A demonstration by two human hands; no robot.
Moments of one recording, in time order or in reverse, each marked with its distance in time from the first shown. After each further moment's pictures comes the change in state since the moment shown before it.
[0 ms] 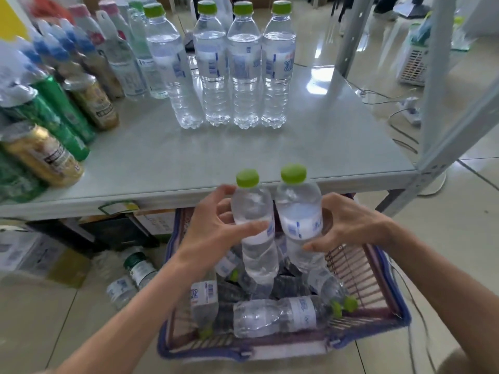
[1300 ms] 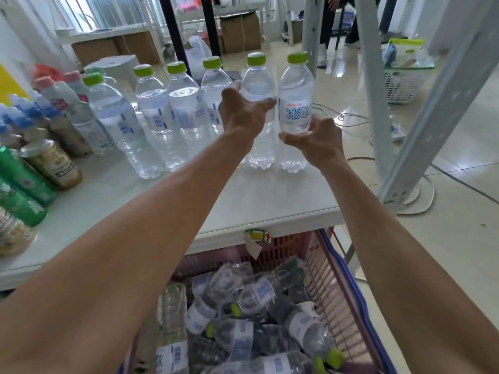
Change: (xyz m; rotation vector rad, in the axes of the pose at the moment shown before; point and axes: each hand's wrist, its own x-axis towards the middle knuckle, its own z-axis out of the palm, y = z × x) left_hand 0.240 0.152 0.115 0.129 0.462 0.288; right_hand 0.086 0.016 -0.158 -0.060 1.065 0.088
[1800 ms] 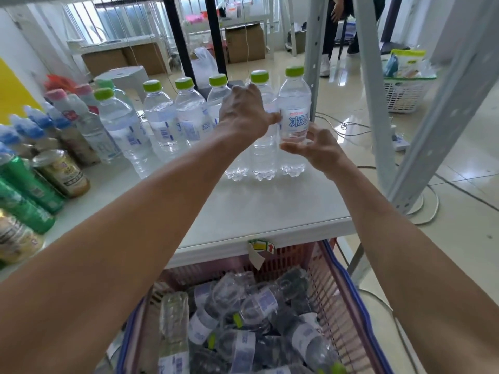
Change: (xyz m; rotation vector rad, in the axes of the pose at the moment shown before) left_hand 0.006 0.034 -0.019 0.767 -0.213 0.262; right_hand 0.021 0.014 -0.003 0.214 -0.273 -0.011
